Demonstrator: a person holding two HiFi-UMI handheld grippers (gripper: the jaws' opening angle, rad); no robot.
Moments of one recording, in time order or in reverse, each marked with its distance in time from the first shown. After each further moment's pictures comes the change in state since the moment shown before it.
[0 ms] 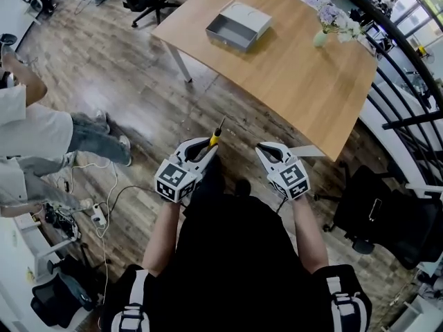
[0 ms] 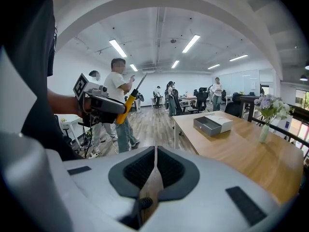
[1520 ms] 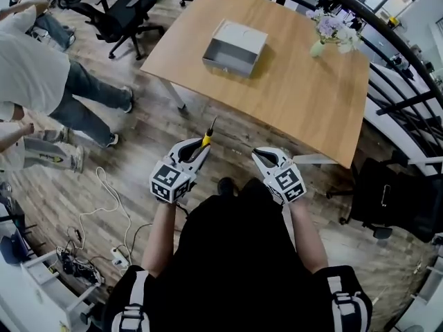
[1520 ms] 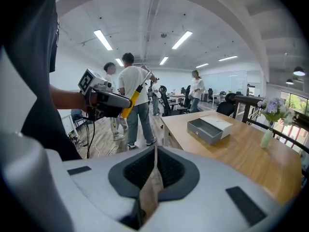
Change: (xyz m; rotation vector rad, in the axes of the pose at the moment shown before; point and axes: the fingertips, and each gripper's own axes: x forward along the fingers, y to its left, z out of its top) left arm 0.019 0.188 0.037 0.059 0.010 -0.145; right arm 0.139 -0.033 0.063 0.047 0.034 -0.164
